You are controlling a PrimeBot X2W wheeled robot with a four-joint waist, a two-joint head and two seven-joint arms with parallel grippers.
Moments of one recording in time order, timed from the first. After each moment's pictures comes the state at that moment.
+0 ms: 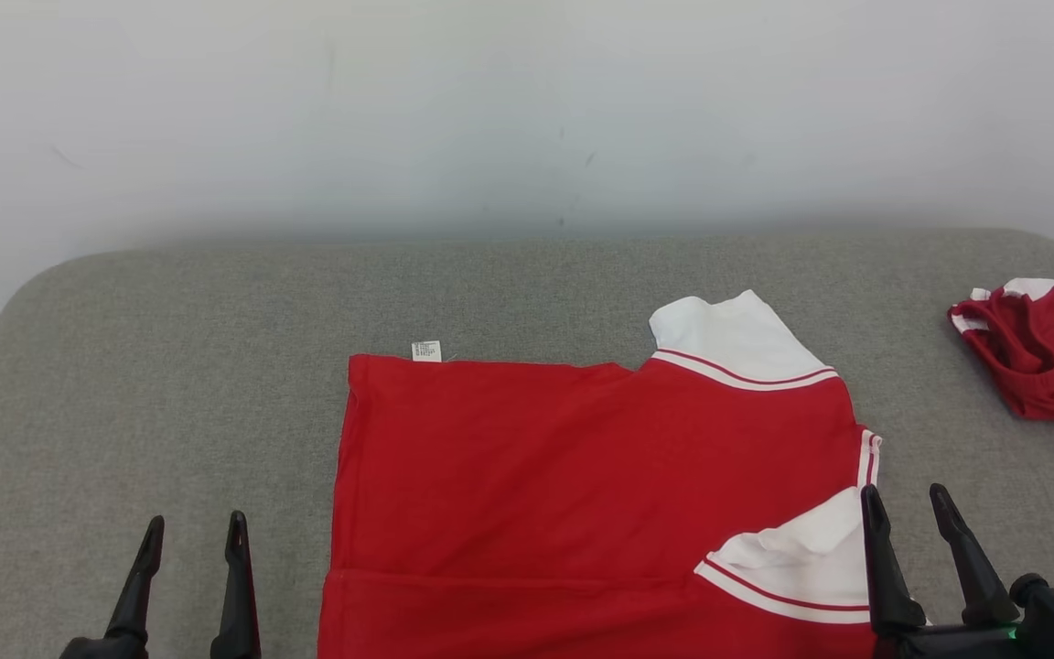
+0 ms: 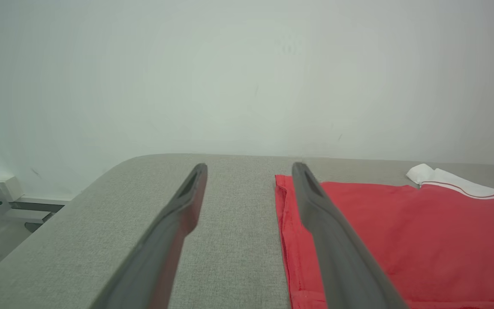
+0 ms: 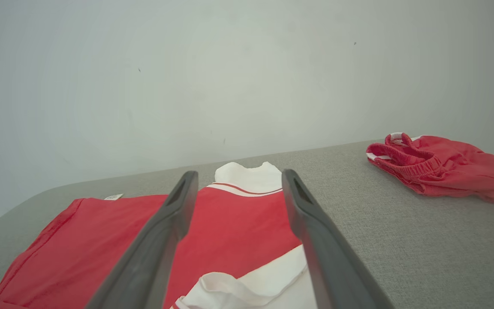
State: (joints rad) left arm 0.04 0.17 -0.05 0.07 -0.25 -0.02 -0.26; right arm 0.06 -0.14 0.02 0.09 0.32 0.13 -0.23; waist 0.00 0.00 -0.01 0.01
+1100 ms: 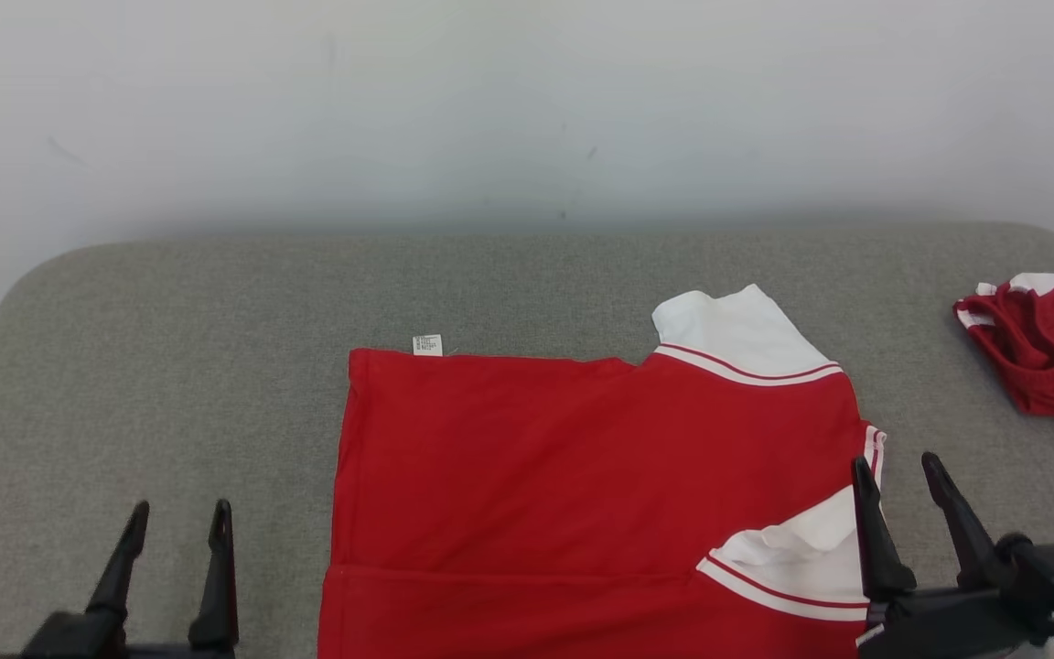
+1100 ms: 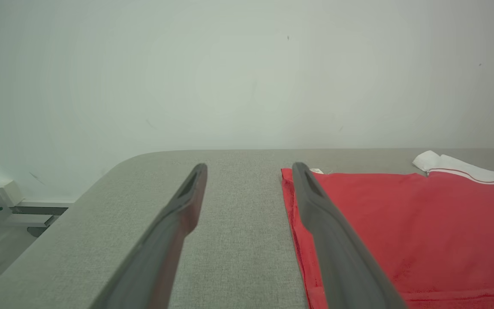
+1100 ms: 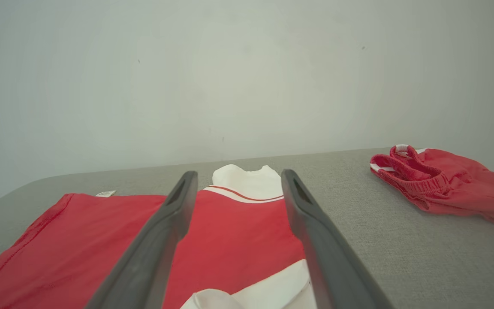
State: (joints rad) left arm 0.04 0.19 -0.01 0.10 -0.23 -0.08 -0.25; right arm 0.03 -0.12 0.01 0.09 0.26 0.13 -0.19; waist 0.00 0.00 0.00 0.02
